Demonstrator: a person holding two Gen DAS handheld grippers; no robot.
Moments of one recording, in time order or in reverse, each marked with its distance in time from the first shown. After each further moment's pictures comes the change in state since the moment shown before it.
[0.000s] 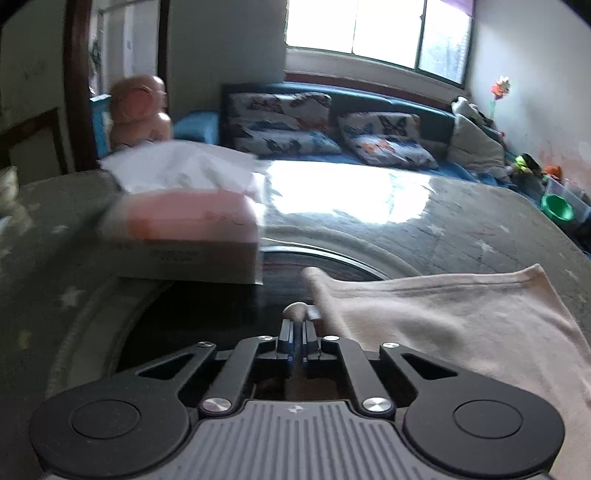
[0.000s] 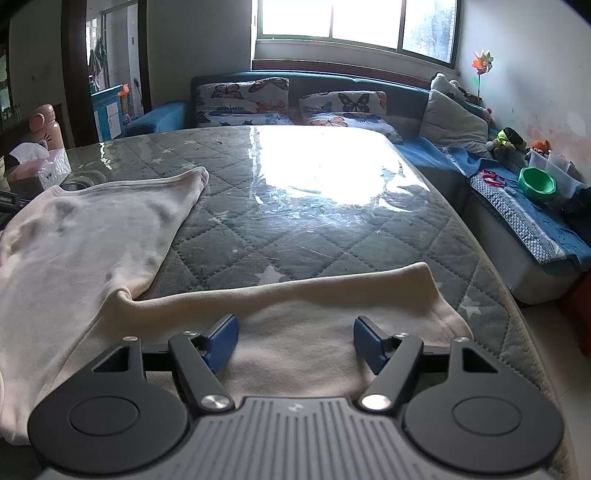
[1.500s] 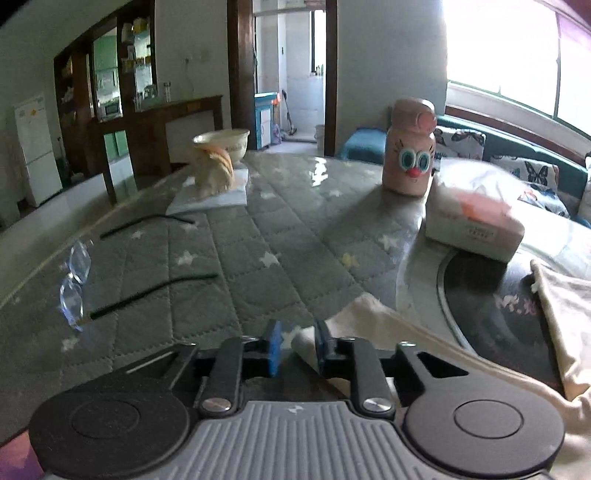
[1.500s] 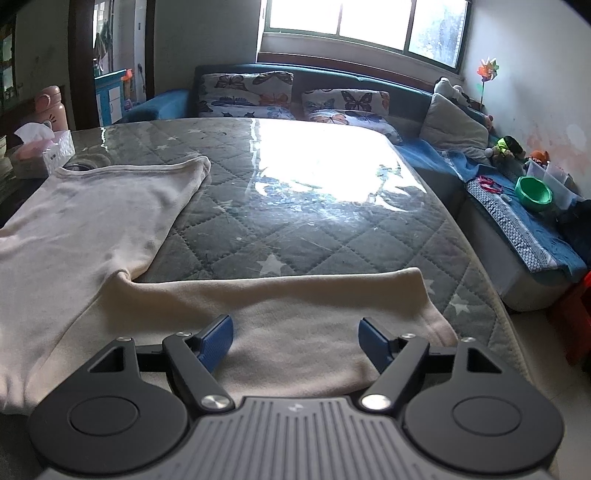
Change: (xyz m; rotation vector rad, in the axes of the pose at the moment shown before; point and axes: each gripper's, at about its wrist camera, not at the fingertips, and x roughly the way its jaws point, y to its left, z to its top) left arm -0.128 0.139 -0.073 -0.212 -0.059 0.387; right arm -0.007 0.003 -0.004 -0.059 0.020 -0.026
